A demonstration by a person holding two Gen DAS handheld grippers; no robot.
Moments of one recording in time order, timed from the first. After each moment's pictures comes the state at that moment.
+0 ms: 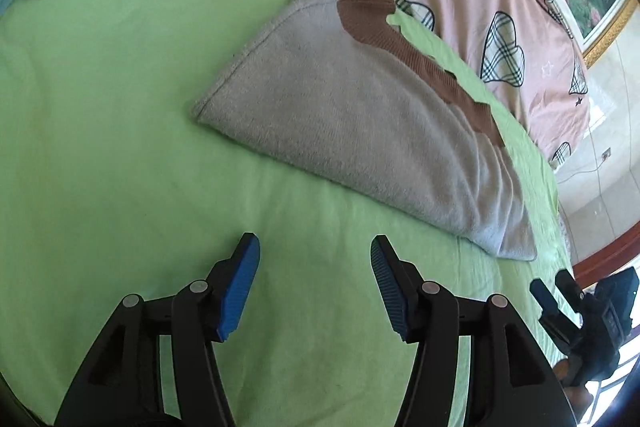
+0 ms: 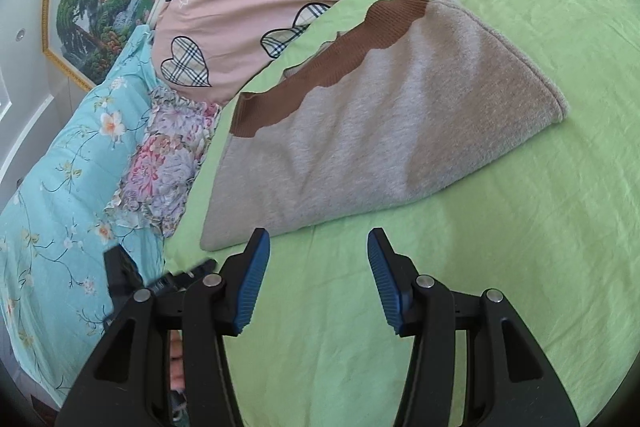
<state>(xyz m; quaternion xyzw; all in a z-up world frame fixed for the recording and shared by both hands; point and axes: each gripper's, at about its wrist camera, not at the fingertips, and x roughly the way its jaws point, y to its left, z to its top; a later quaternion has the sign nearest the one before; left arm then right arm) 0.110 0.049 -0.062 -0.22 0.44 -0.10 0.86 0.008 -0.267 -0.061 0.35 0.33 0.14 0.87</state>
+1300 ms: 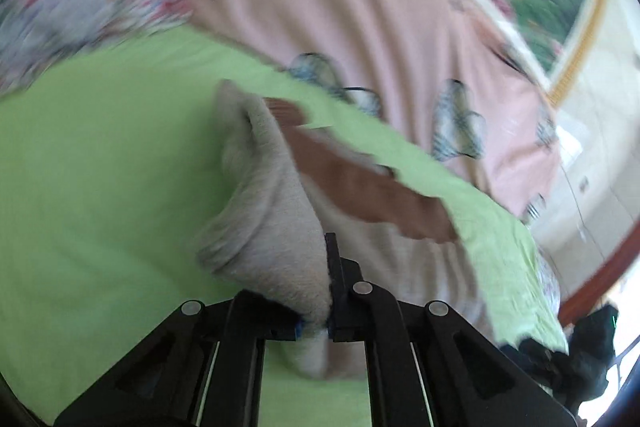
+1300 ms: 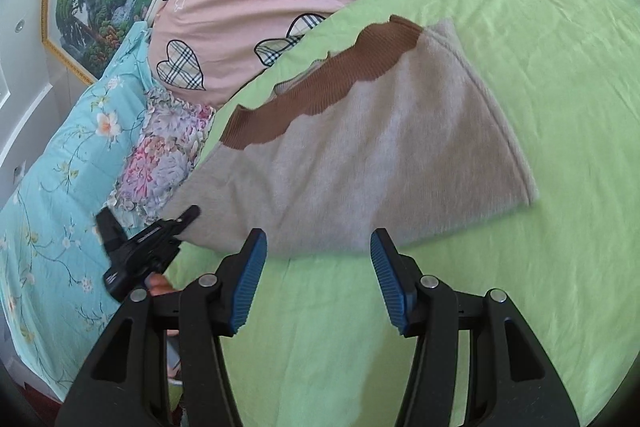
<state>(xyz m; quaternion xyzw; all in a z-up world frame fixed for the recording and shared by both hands) 0.180 -0.024 0.014 -0.21 0.30 -0.14 0.92 0.047 -0.323 -0.034 0.33 0.35 0.14 0.86</state>
